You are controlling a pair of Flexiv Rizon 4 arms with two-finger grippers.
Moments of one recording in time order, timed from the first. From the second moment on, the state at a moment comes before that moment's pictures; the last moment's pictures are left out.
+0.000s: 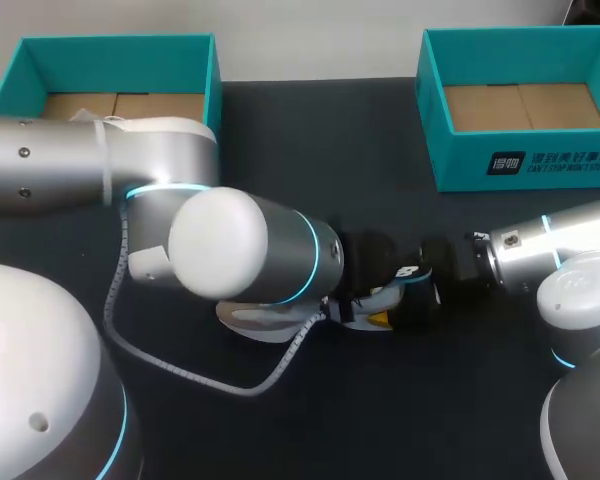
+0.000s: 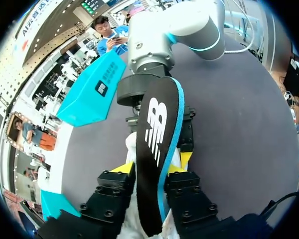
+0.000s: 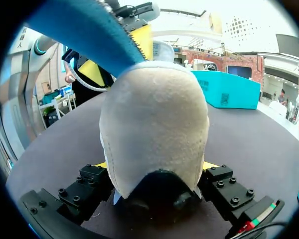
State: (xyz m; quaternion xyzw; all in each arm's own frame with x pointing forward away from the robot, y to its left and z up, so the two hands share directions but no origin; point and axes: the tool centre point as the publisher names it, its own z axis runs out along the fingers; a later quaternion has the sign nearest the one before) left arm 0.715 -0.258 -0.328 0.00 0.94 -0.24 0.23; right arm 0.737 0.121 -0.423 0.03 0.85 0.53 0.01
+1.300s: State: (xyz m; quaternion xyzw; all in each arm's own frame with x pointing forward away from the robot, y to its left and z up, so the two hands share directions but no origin) left arm 0.680 -0.299 -0.198 -0.02 0.91 -0.40 0.07; right arm 0.737 0.121 -0.423 0.03 0.85 0.53 0.01
